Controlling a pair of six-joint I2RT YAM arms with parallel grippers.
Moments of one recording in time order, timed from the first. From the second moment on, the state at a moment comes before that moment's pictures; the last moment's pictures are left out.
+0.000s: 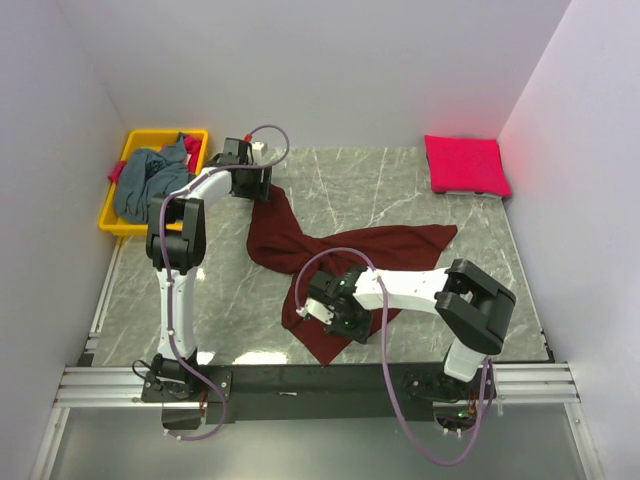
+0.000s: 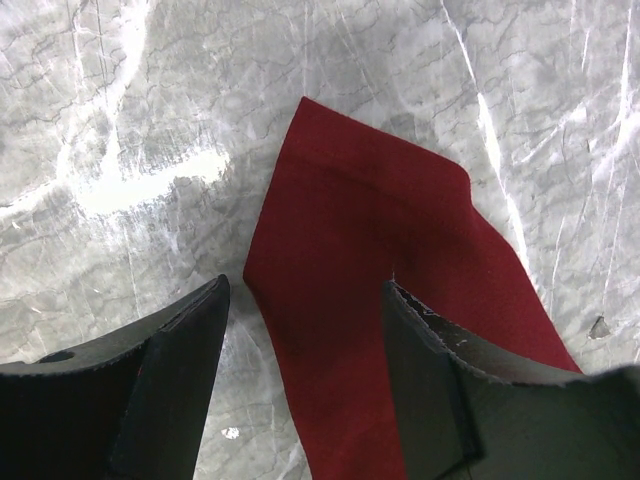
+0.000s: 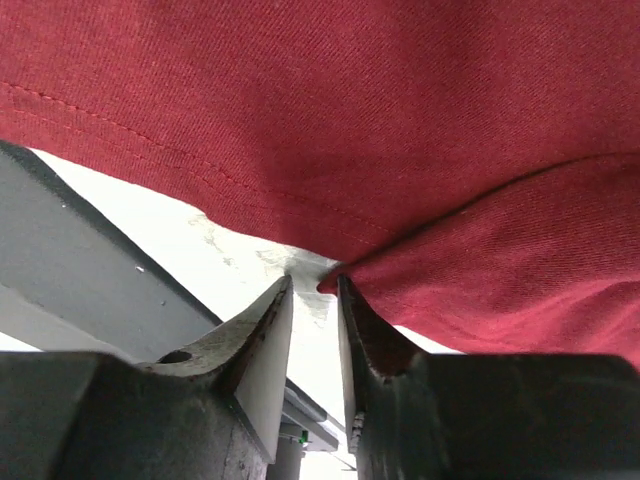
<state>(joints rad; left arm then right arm) -0.18 2.28 1.79 -0.40 0.18 -0.02 1.06 1.69 0.98 -0.88 -0.05 -0.21</state>
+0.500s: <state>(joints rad) -0.19 2.25 1.73 -0.36 0.19 -0.01 1.06 1.70 0.98 -0.88 0.01 -0.19</state>
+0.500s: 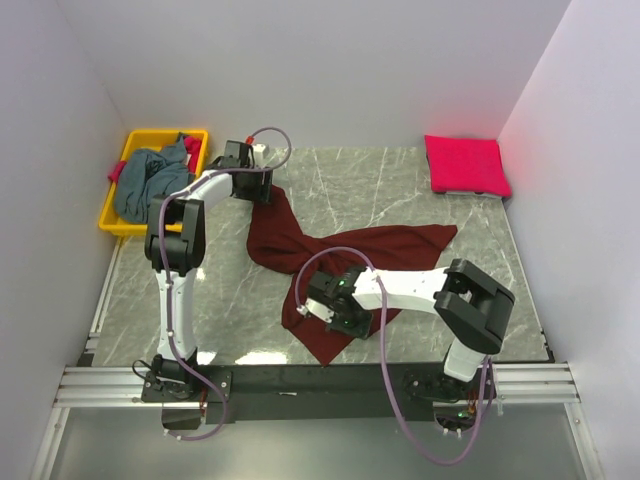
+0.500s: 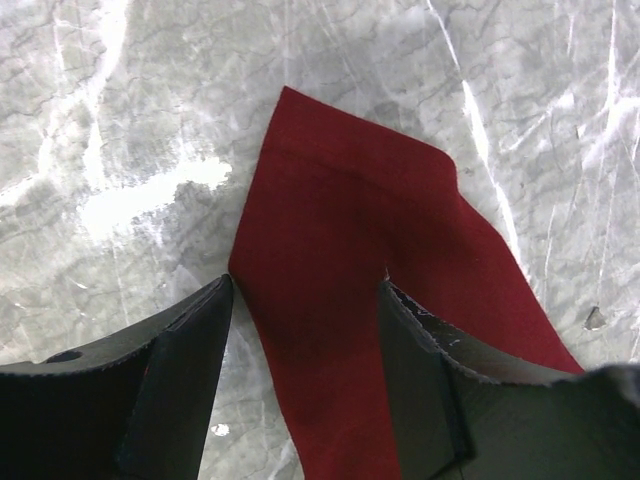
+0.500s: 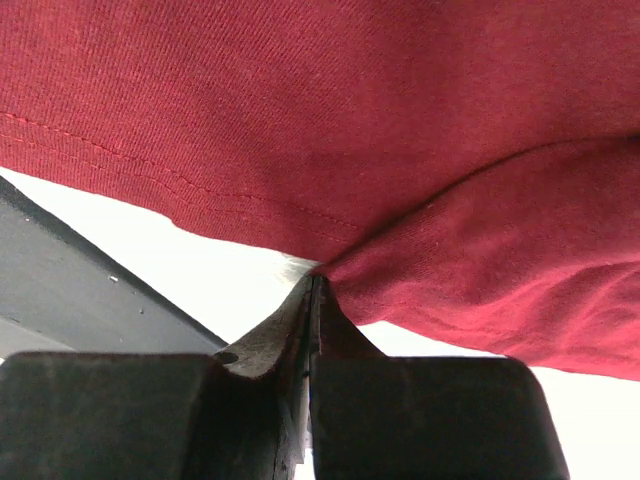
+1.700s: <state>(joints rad) -0.24 2.23 1.71 -0.36 0.07 -0.03 0.40 1.37 1.16 -0.93 0.10 -0.38</state>
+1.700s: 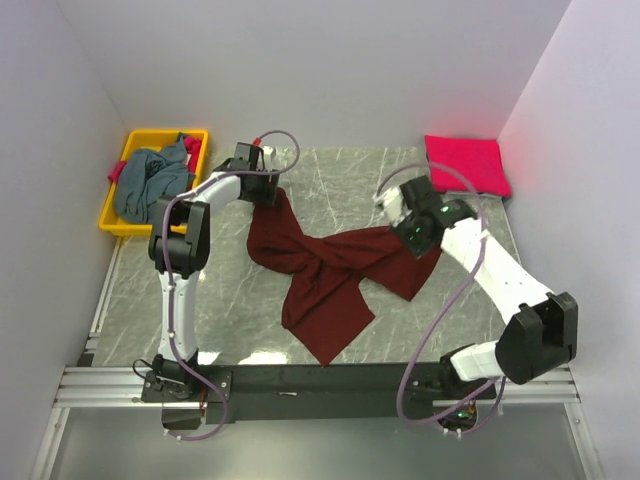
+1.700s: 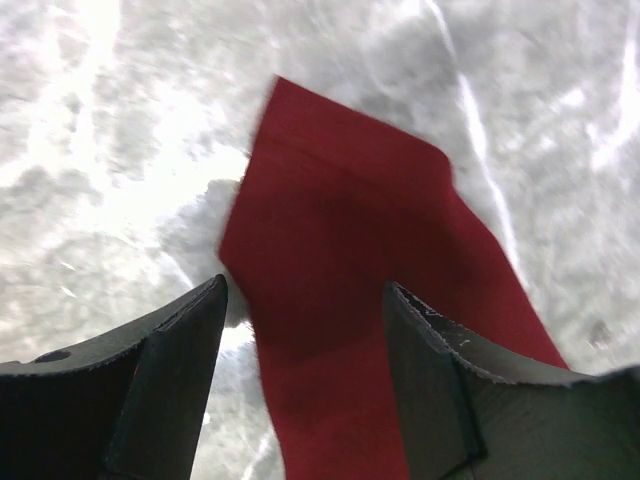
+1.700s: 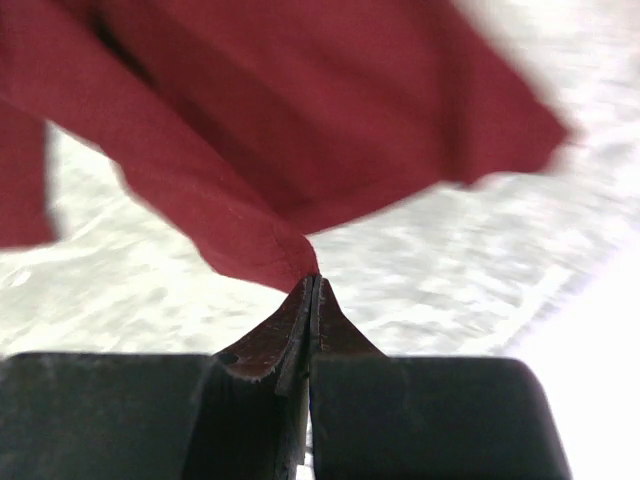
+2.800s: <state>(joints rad) -0.12 2.20 1.94 -0.39 0.16 -0.07 0.17 1.48 1.60 -0.84 0.11 -0.43</state>
